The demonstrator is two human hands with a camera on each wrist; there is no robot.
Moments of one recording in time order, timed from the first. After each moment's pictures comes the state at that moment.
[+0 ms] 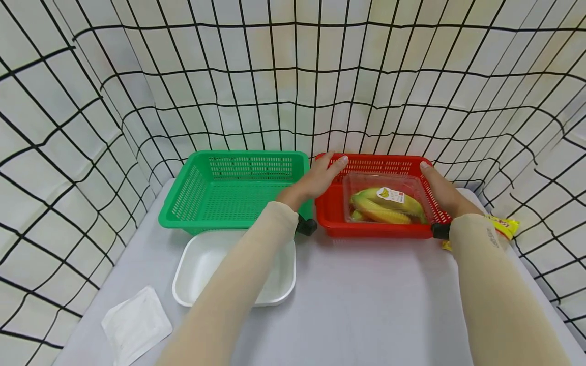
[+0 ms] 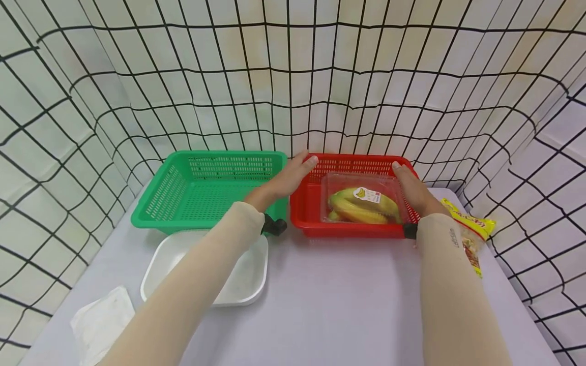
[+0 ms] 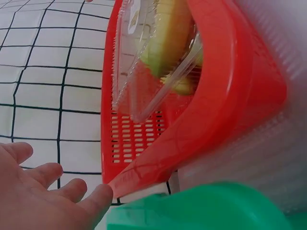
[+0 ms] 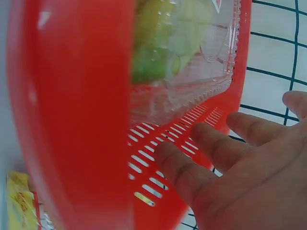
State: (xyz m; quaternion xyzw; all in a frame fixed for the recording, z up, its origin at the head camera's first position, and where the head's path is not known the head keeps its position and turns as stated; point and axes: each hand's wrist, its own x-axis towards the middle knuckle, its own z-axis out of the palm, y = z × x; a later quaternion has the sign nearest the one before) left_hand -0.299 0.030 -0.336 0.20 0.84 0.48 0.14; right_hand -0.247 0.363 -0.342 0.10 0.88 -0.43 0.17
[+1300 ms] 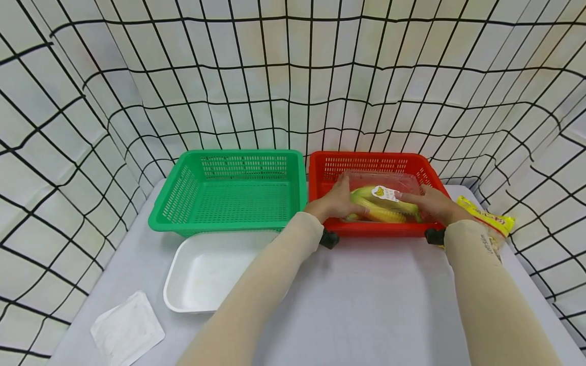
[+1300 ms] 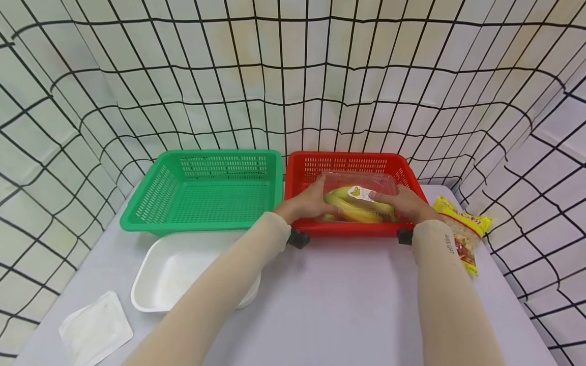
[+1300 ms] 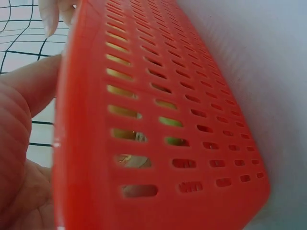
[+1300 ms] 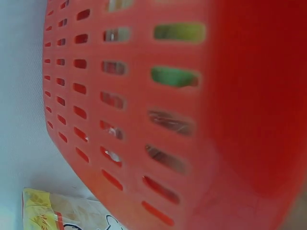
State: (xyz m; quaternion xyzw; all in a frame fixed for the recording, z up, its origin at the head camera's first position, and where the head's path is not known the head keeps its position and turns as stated) left_hand -0.288 0.091 -0.381 0.20 0.87 0.39 0.21; right_hand -0.248 0.362 -0.367 0.07 0.89 -0.41 0.19
